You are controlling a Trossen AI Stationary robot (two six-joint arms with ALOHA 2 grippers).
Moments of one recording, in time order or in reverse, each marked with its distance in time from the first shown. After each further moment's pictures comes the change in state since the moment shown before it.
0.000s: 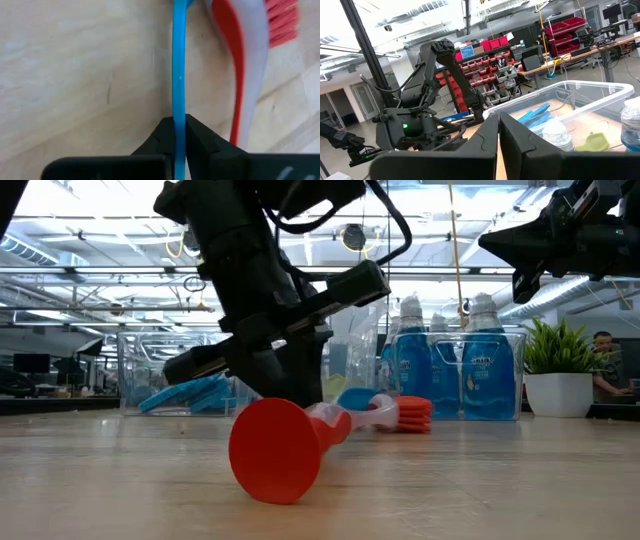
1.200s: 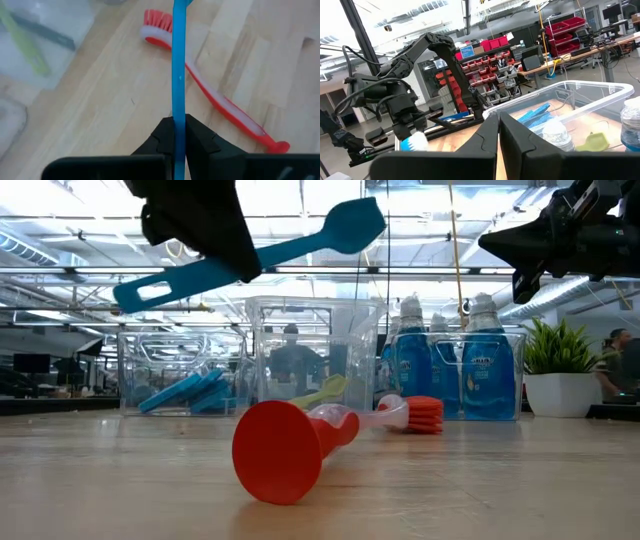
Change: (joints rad) left arm -0.222 -0.275 -0.002 -0.175 -0.377 0.615; right arm 0.000 0.000 -0.001 0.001 0.000 0.000
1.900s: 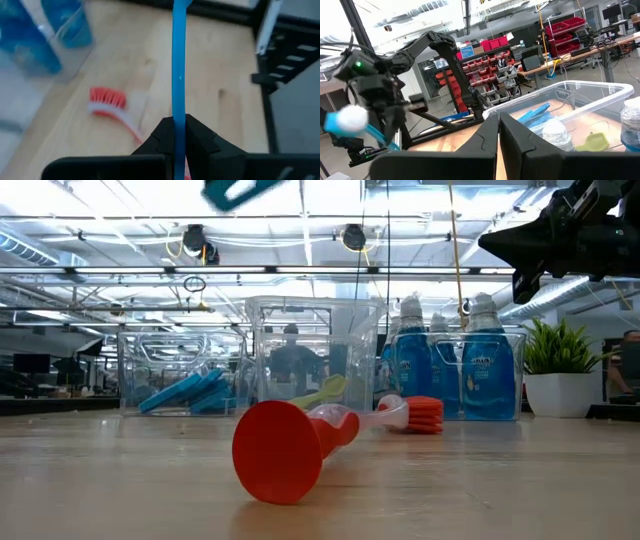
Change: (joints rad) left arm -0.007 -0.042 0.002 0.363 0.012 0.311; right arm 0.000 0.000 0.000 0.000 0.000 0.000
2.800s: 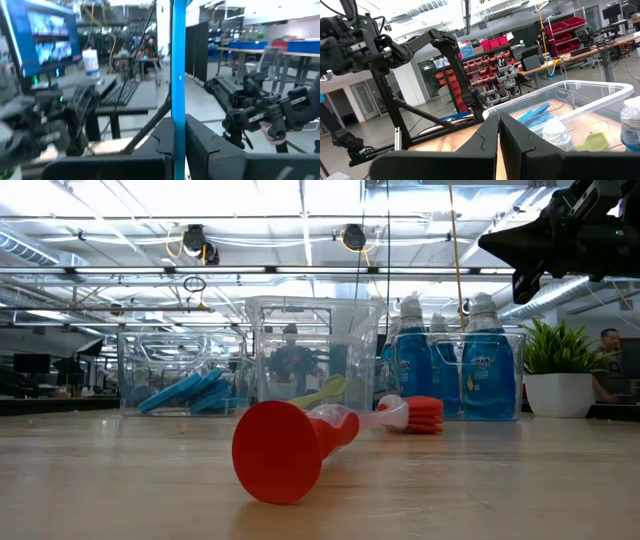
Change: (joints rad) left arm -0.029 -0.080 0.000 0.761 0.150 0.621; right arm 0.000 0.000 0.000 0.000 0.000 0.000
